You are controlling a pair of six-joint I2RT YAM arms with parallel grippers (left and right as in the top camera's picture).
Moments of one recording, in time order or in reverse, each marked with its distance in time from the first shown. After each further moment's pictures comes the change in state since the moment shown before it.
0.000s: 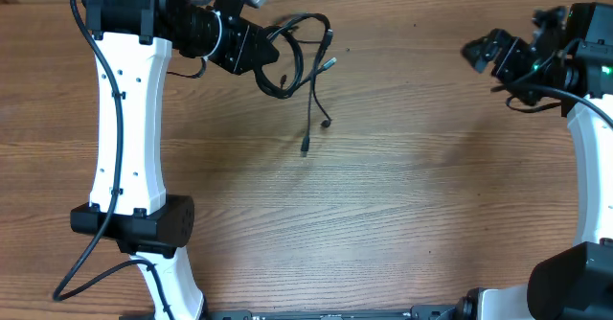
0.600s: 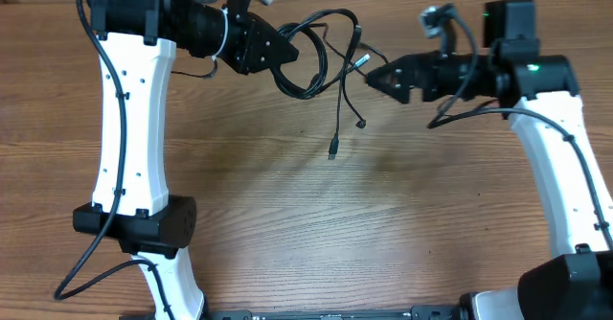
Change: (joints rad) left arm -0.027 0.000 0.000 0.010 0.179 0.019; right arm 0.318 0.000 0.000 0.043 -0.322 -0.265
